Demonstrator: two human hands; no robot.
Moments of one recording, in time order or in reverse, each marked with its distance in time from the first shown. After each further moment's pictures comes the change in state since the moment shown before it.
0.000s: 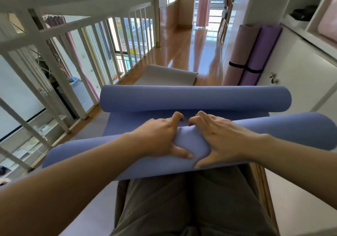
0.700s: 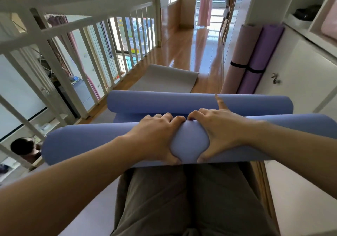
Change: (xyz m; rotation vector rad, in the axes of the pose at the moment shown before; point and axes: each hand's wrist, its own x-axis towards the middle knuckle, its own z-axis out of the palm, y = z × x) left_hand -0.010 -0.010 0.004 0.193 0.168 0.091; right_hand 0.022 0.017 -0.007 -0.074 -0.046 0.034
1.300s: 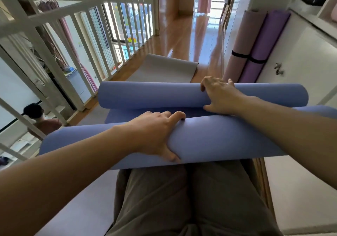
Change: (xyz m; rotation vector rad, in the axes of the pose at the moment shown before) left_hand 0.018 -0.012 0.002 -0.055 -0.202 0.042; right_hand 0.056 0.058 0.012 0.111 0.128 0.318
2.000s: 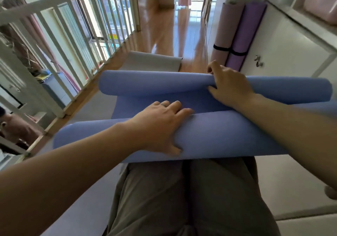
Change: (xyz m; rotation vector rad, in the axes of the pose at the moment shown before) left_hand 0.049 0.023 -0.013 0.170 0.149 0.187; right_hand -0.008 0.063 0.004 -0.017 0.481 0.067
